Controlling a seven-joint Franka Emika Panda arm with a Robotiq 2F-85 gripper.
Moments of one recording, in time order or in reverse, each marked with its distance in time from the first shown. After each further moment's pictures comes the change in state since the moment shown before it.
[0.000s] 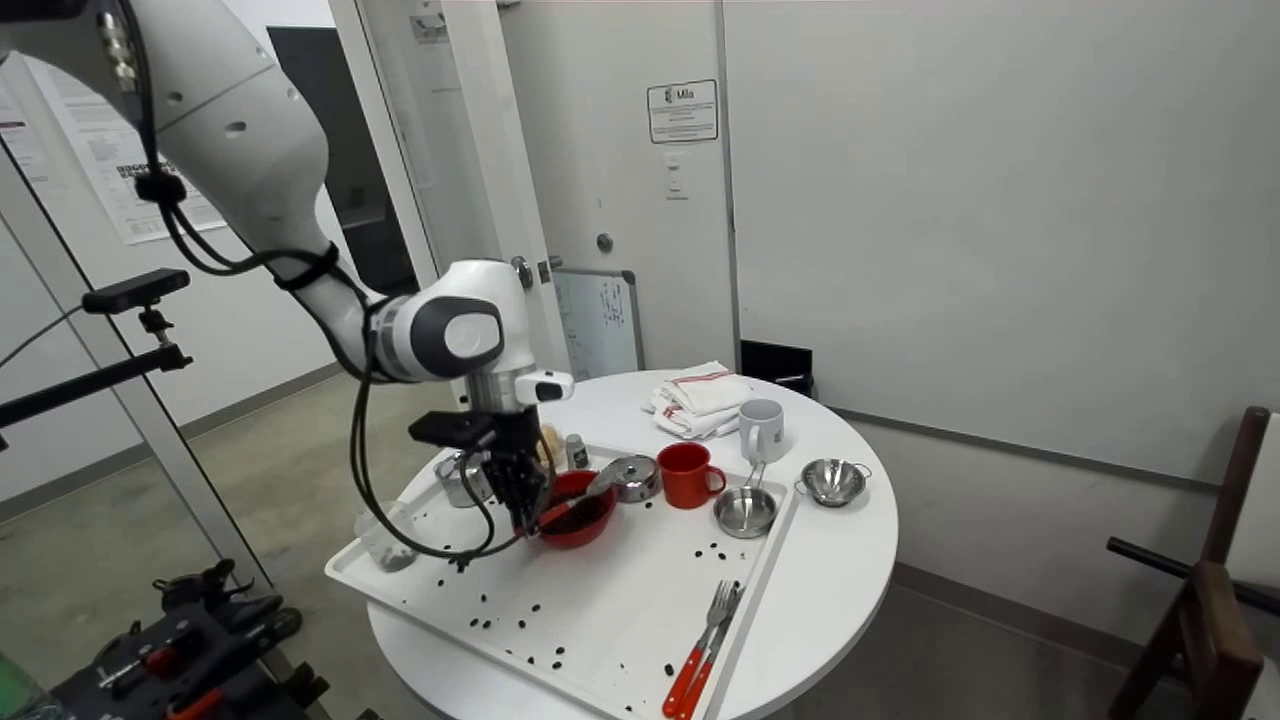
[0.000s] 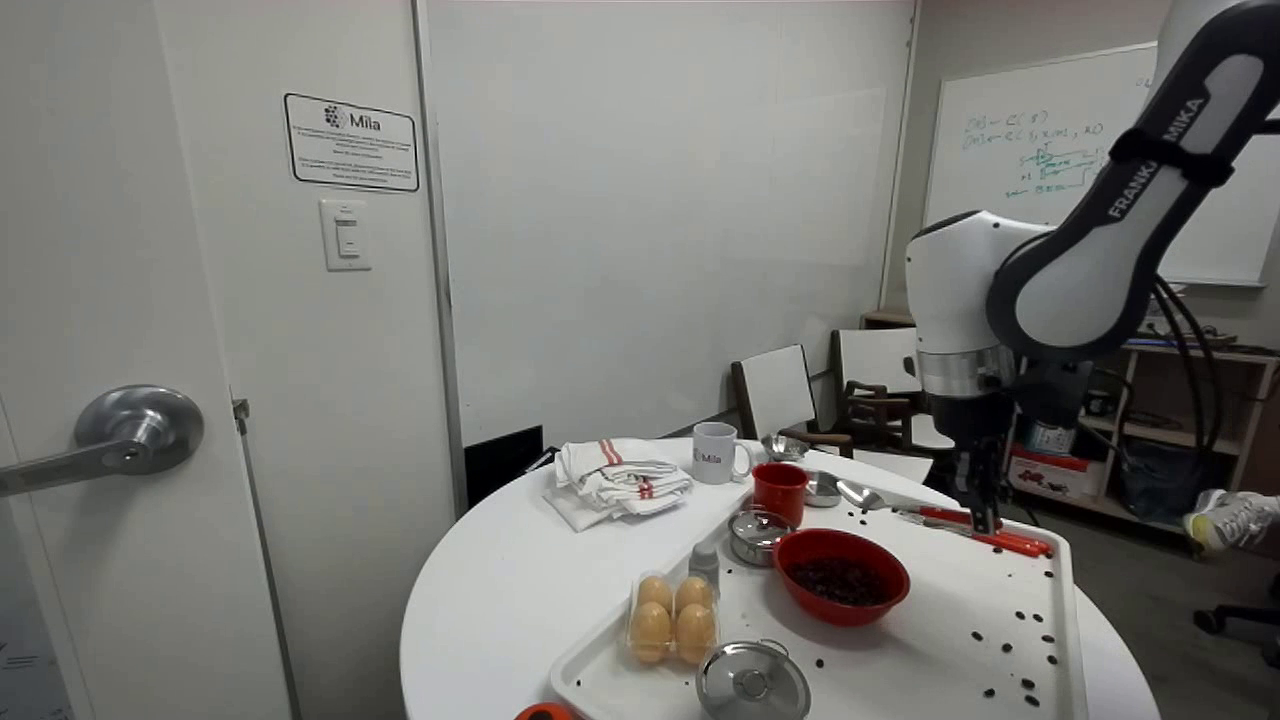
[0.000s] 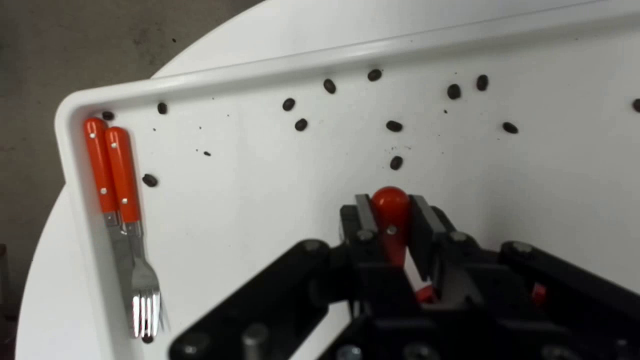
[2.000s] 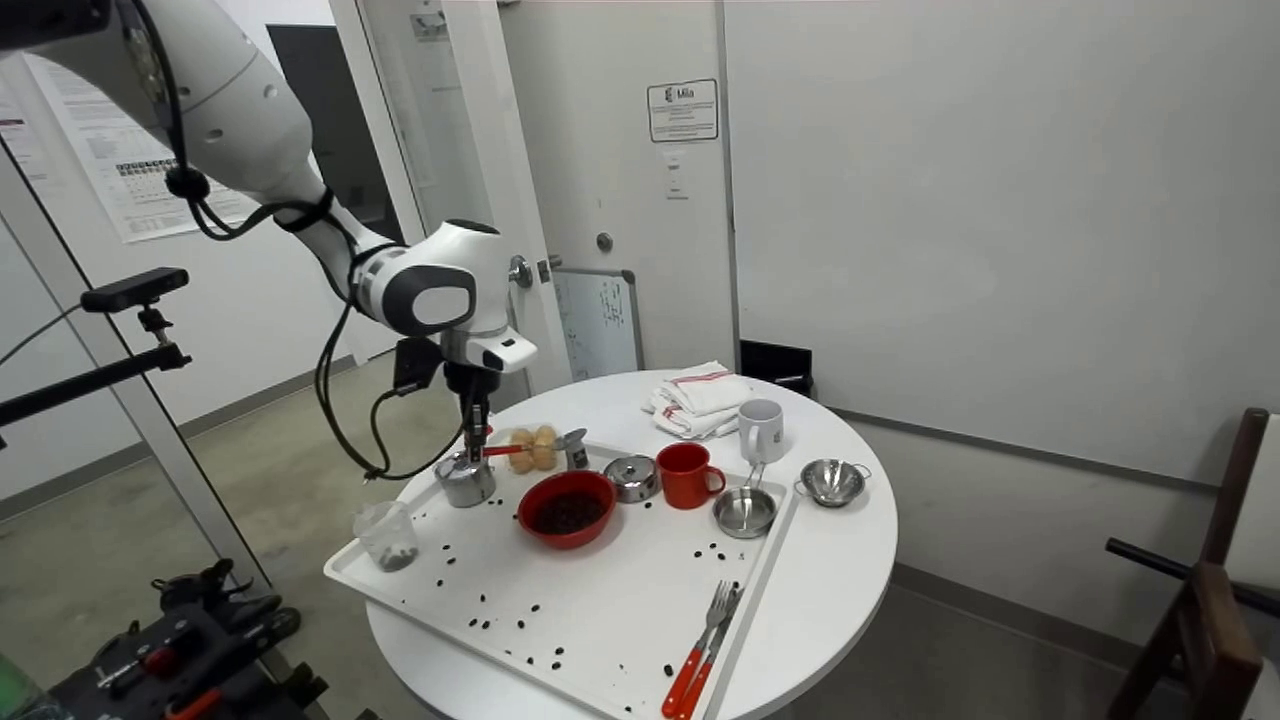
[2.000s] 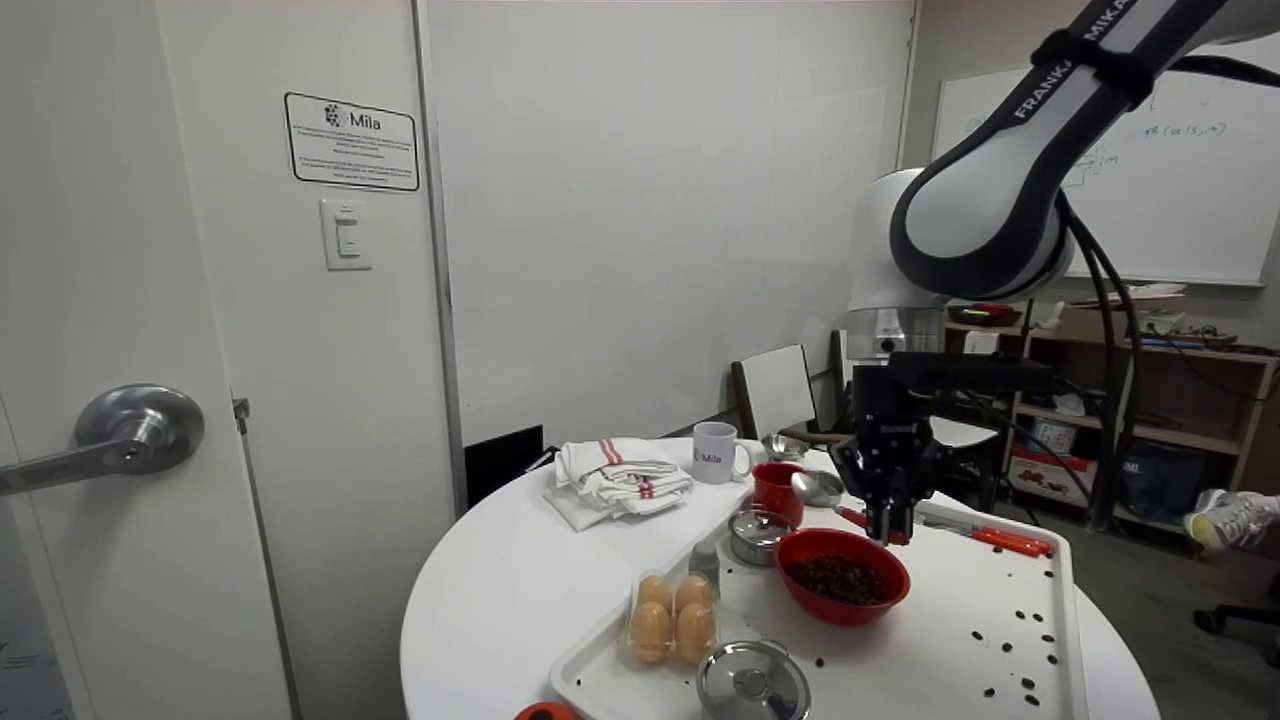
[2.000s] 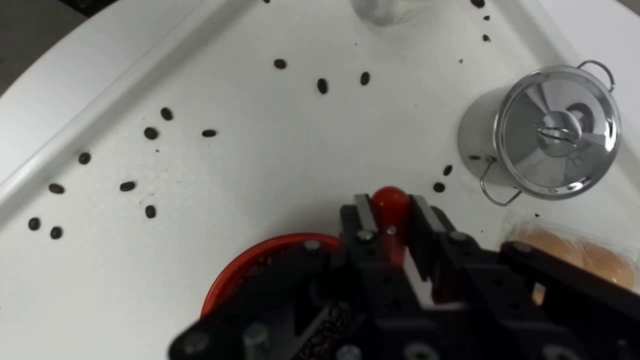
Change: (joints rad) arm -0.024 0.011 0.204 0.149 0.457 -0.049 0.354
